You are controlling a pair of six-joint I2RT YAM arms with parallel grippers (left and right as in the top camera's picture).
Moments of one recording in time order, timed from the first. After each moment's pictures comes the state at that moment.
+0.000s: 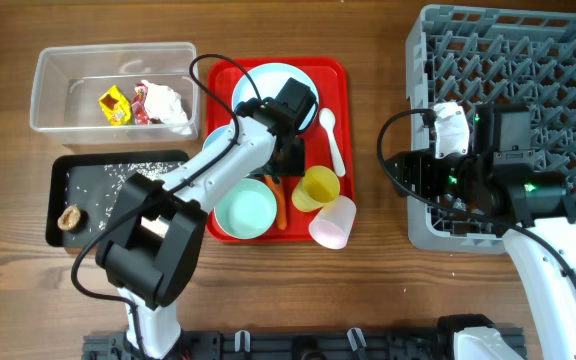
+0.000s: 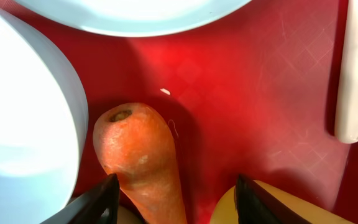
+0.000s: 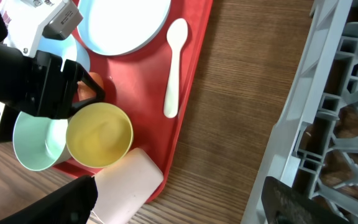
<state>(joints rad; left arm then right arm) -0.57 1.96 1.43 -0.88 0.00 -0.54 0.07 1.17 1.03 -0.86 -0.37 -0.03</state>
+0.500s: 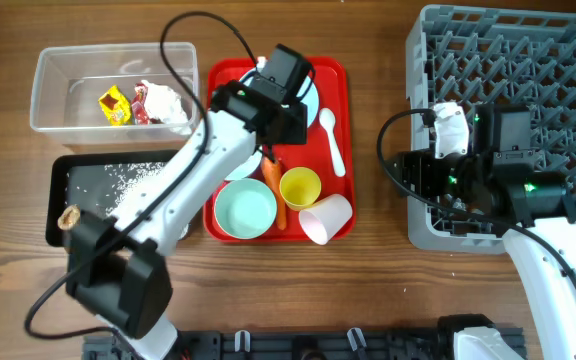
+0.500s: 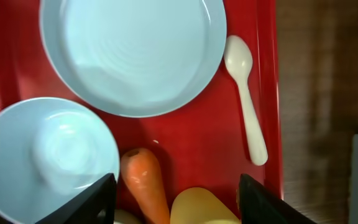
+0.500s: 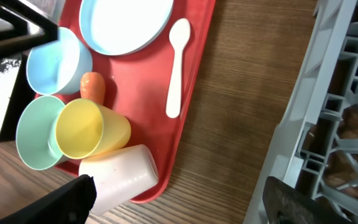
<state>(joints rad) -0.56 1.80 1.56 -0.90 -0.08 -0.49 0.07 1.17 1.03 -0.86 -0.38 -0.03</state>
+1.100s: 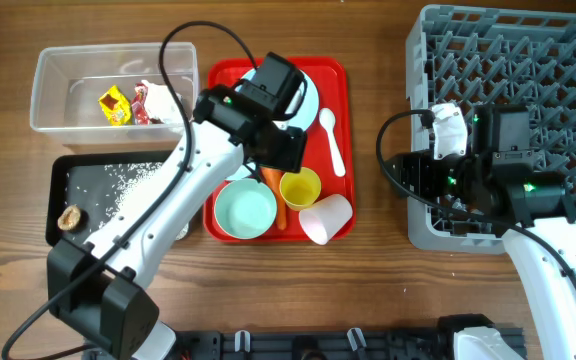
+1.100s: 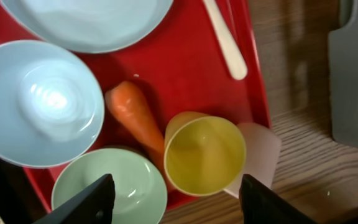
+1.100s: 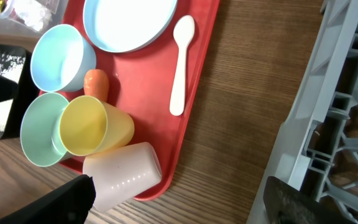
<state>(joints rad) -0.57 1.71 1.56 -1.10 0.08 -0.31 0.07 1.17 1.03 -0.87 -0.38 -0.03</state>
